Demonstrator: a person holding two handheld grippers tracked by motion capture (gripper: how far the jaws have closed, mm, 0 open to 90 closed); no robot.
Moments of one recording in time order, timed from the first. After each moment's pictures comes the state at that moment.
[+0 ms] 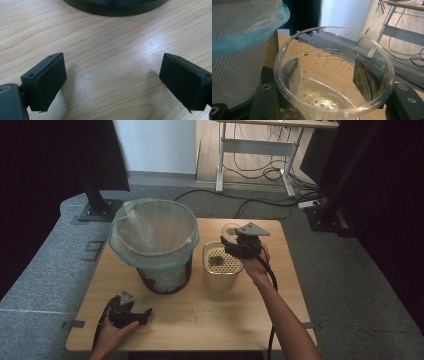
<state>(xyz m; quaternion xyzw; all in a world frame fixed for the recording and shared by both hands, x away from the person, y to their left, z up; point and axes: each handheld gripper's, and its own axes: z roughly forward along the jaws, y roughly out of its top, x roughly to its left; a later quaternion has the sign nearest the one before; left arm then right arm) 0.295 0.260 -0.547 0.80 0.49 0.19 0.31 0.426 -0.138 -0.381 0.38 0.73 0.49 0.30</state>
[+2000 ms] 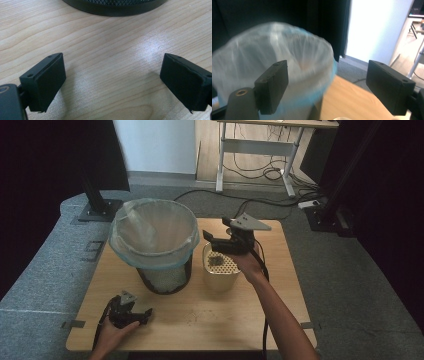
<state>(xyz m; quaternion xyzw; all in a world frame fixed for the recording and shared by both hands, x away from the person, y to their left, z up) 0.295 0.259 -0.547 0.80 0.49 0.19 0.31 0.395 -0.114 -0.331 0.30 0.71 0.59 0.25</state>
